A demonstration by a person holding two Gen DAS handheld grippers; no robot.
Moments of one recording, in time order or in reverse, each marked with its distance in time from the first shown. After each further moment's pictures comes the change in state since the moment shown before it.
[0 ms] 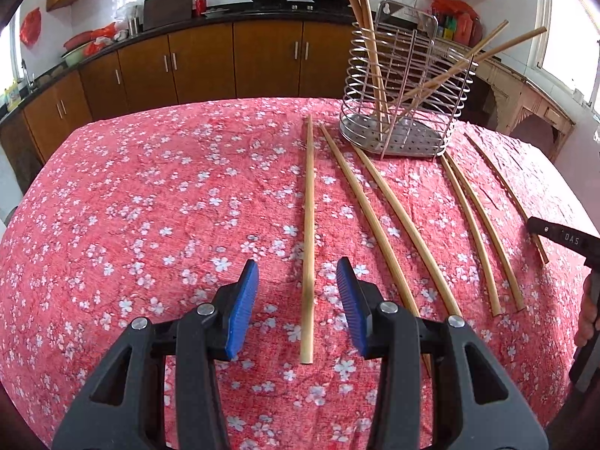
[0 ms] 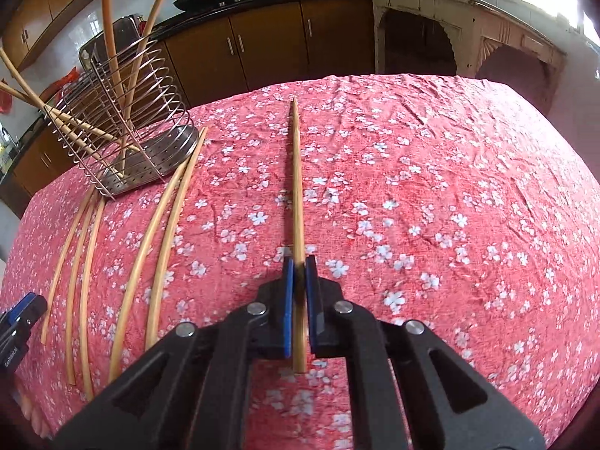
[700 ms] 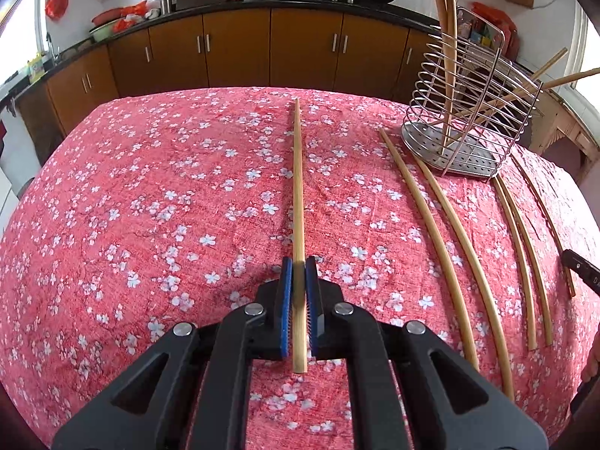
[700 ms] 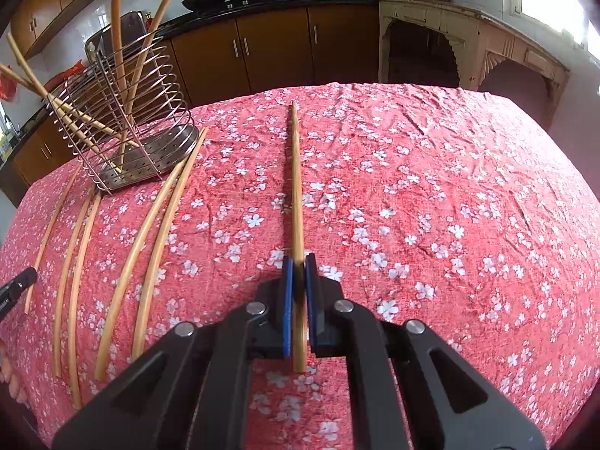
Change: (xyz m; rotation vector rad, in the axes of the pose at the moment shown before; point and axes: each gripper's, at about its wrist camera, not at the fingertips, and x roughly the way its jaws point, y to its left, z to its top) left arm 0.029 0.036 0.014 -0.111 0.032 0.076; right arm 0.001 0.002 -0.002 -0.049 -0.041 -0.026
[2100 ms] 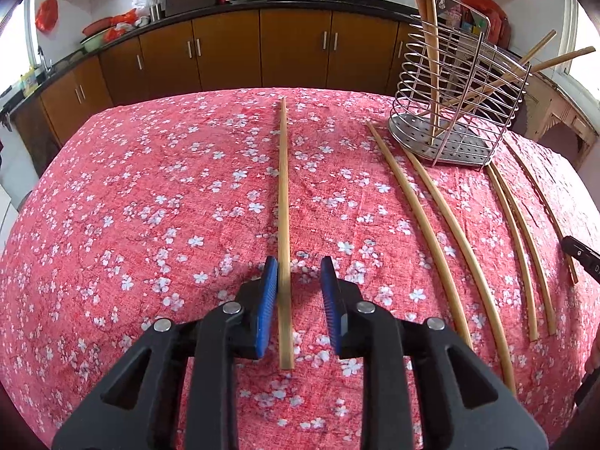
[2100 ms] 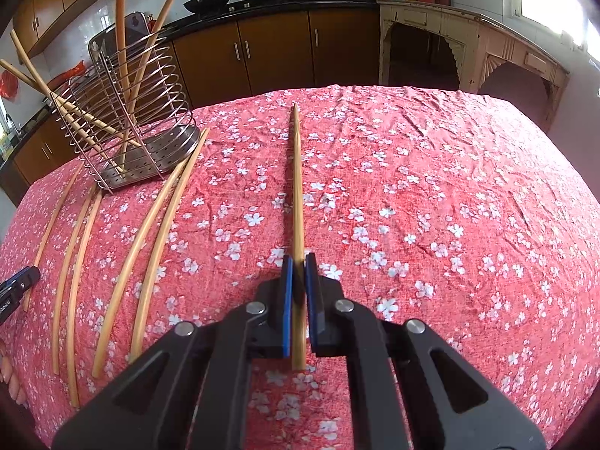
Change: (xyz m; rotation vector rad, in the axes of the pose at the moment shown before) left arm -0.001 -0.008 0.000 0.052 0.005 0.005; right arm -0.001 0.002 -0.002 0.011 -0.002 0.006
